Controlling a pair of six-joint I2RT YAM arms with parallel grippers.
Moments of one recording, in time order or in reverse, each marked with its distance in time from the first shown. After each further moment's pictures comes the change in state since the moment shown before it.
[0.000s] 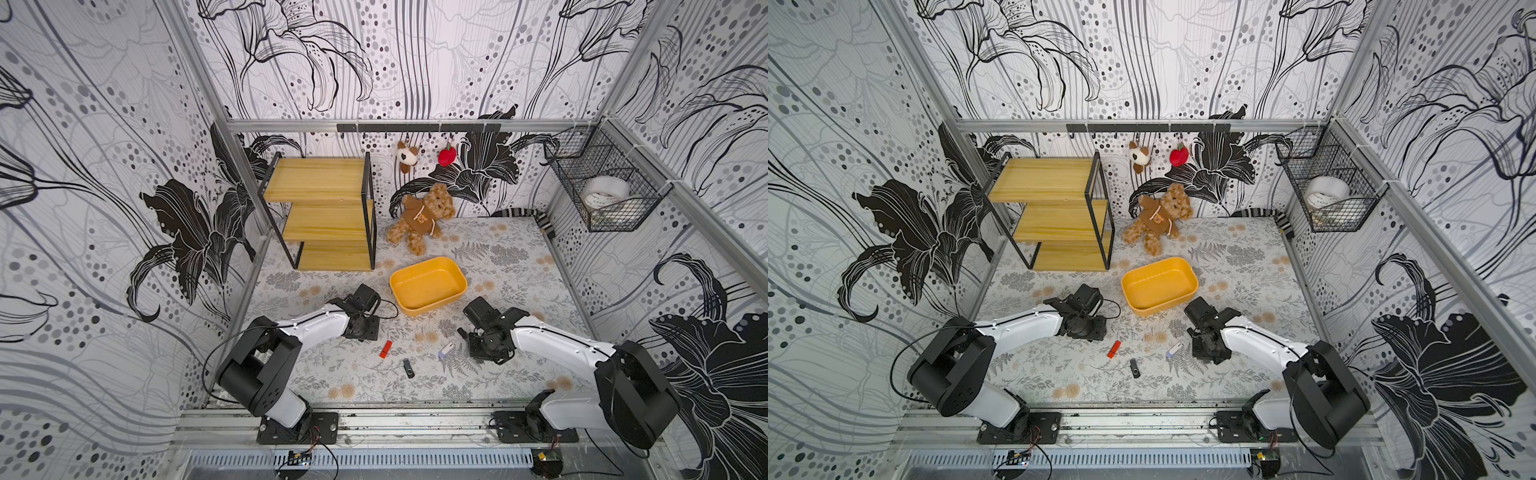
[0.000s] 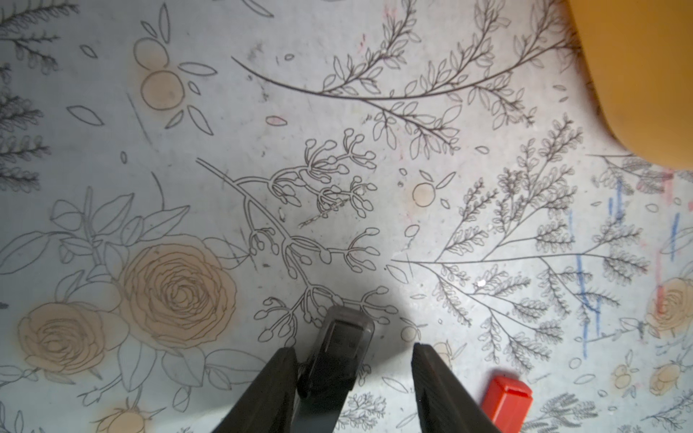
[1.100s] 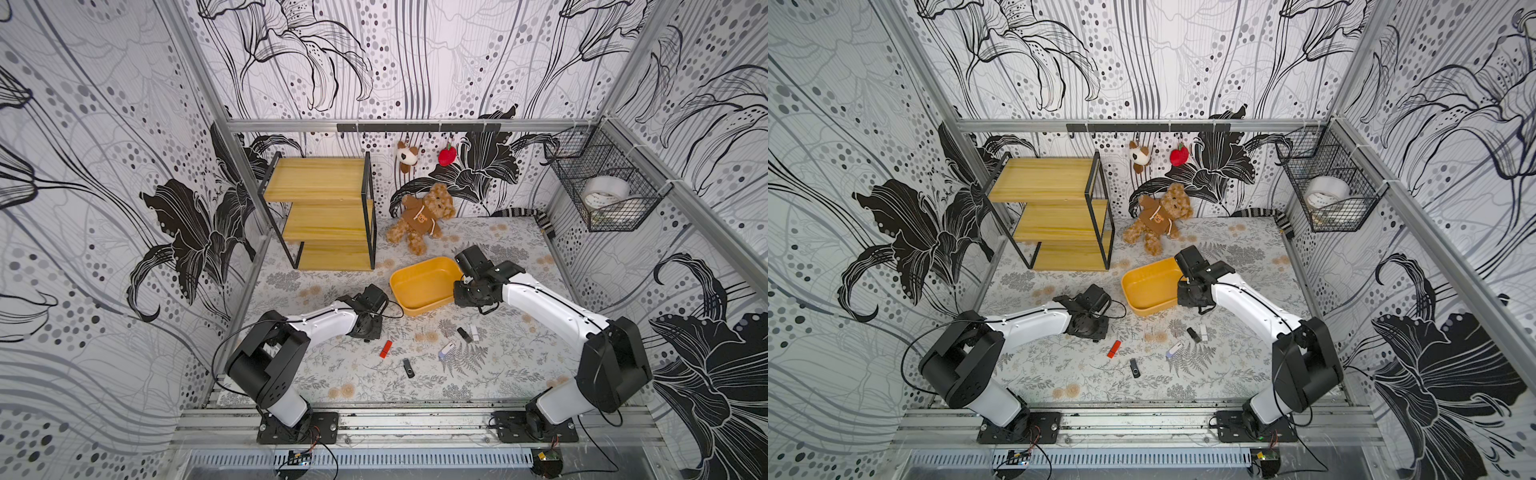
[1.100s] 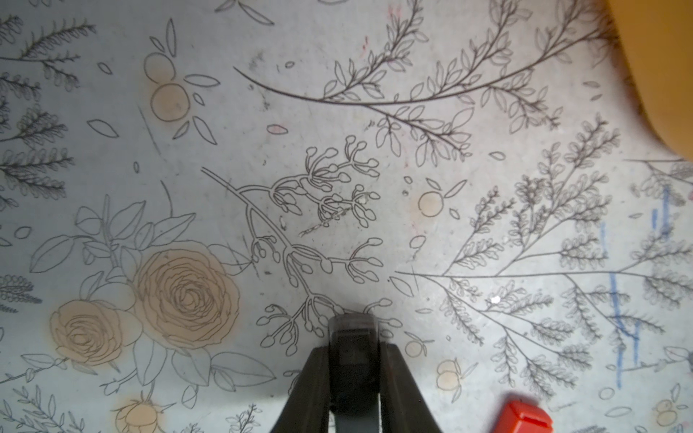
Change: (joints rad) left arm -0.052 0.059 0.057 -0.055 -0.090 -0.029; right arm -0.108 0.241 0.566 -0.059 0.039 -0.174
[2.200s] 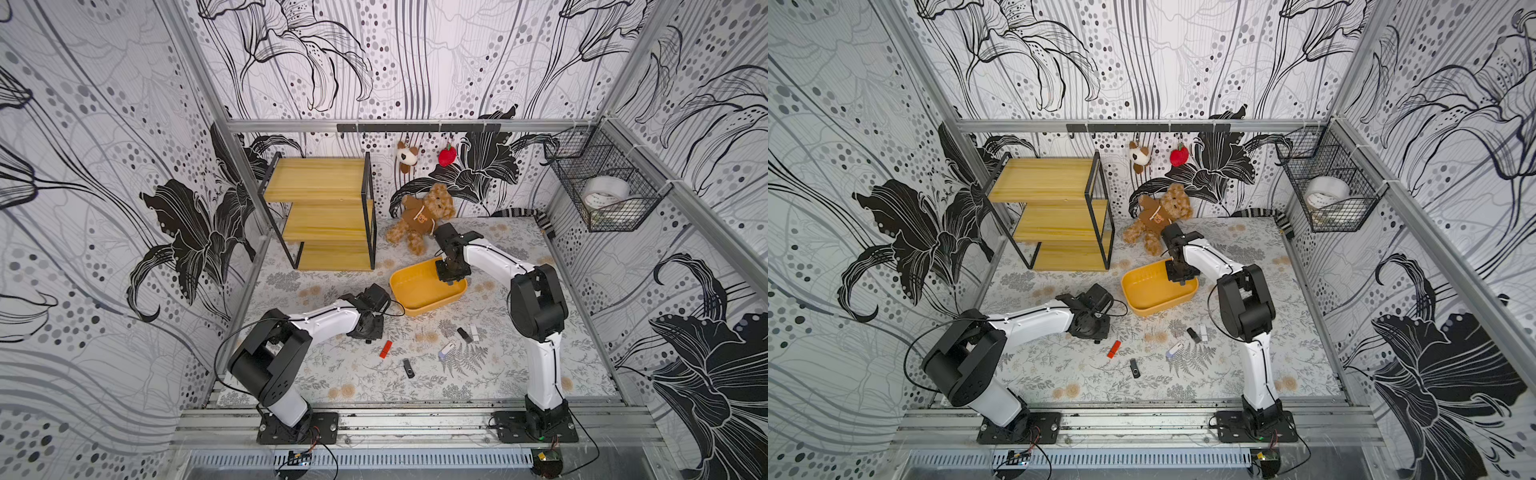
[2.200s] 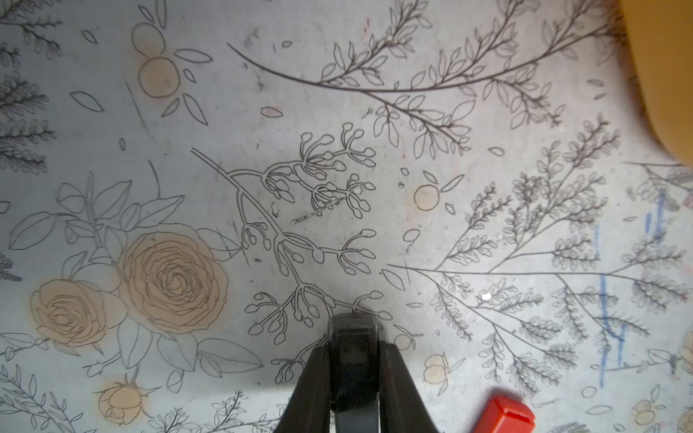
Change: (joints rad) left arm -0.007 0.007 0.029 -0.045 0.012 -0.058; right arm -0.050 0.571 0.491 -0.084 0.064 -0.217
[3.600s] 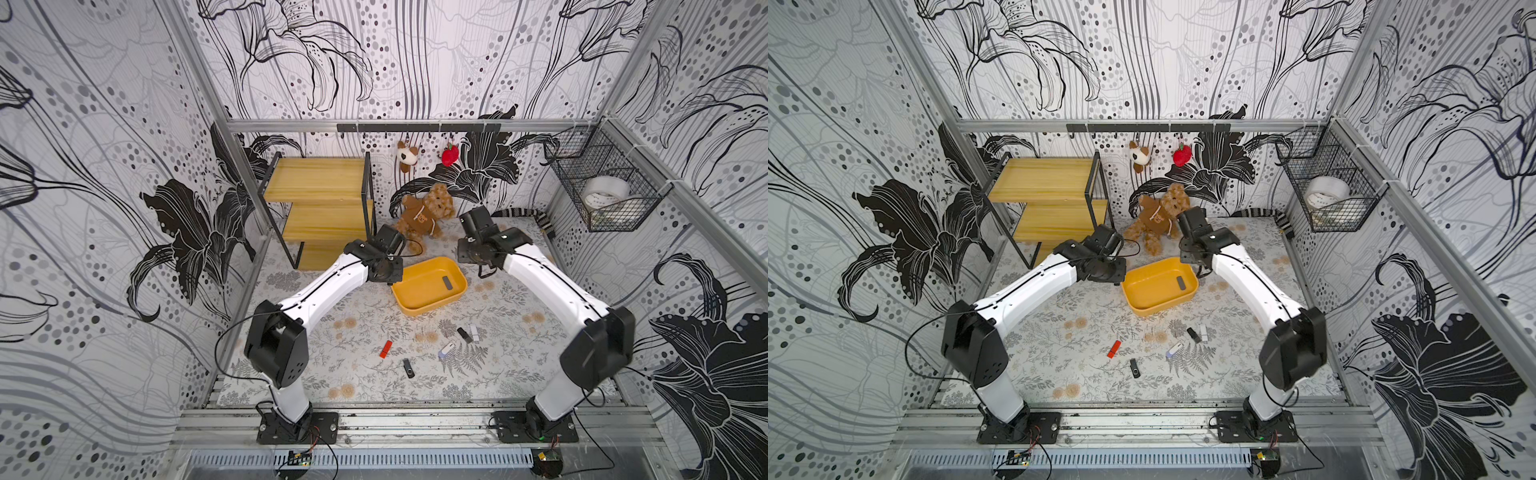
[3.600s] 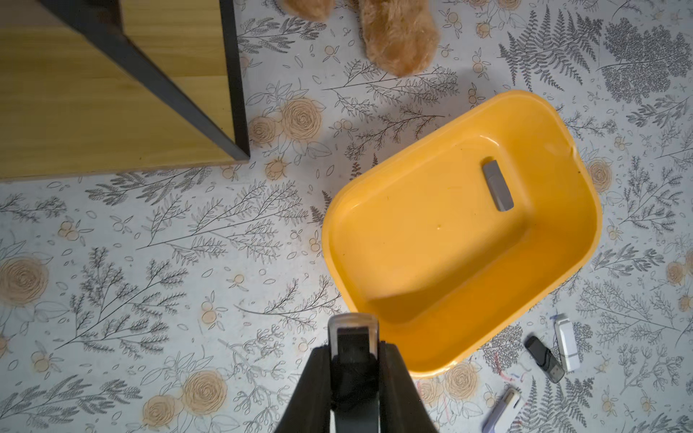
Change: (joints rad) left arm 0.055 0.167 0.723 -0.269 -0.004 0.069; right arm -0.013 -0.571 -0.227 0.047 0.171 0.187
